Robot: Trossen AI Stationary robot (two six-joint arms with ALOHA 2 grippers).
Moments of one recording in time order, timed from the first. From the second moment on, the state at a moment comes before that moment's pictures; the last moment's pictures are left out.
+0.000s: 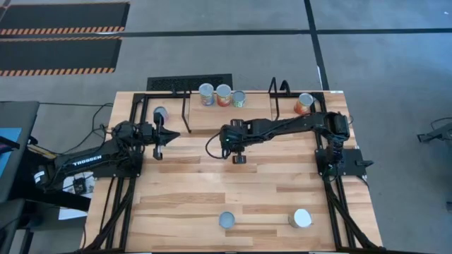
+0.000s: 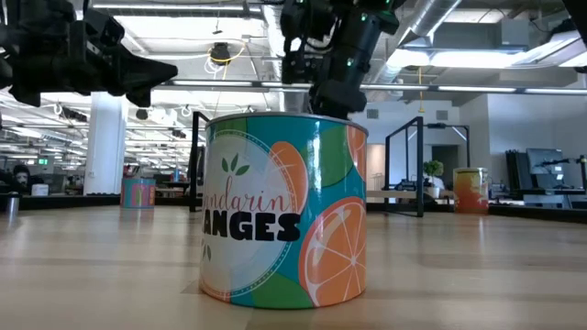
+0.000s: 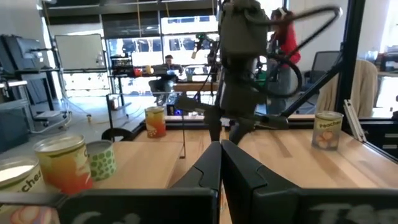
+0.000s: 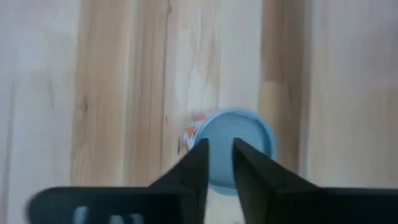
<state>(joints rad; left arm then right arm) 0.52 0.40 0.03 0.50 0.44 -0.01 -0.06 1.91 1.50 -0.70 0.18 -0.17</state>
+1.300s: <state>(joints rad) 0.52 0.41 0.03 0.49 0.43 0.01 -0.08 1.87 1.21 -0.37 0.13 -0.11</state>
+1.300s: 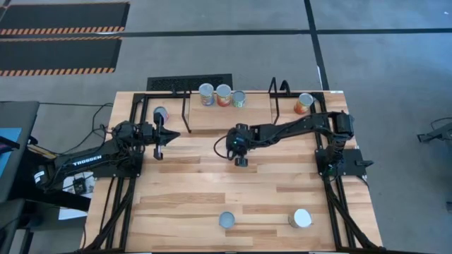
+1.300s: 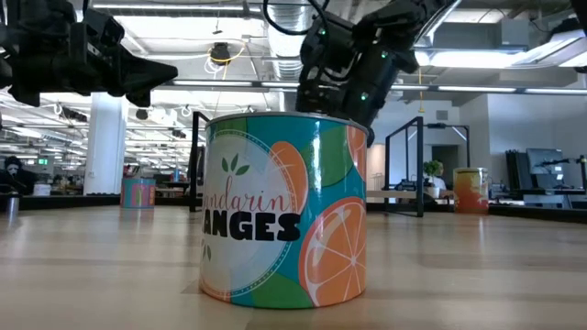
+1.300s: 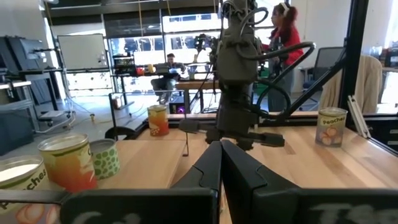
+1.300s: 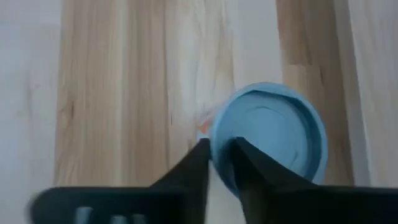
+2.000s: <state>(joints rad) 0.52 0.41 0.03 0.48 0.40 0.02 -0.30 1.86 1.54 -0.88 0.16 0.03</state>
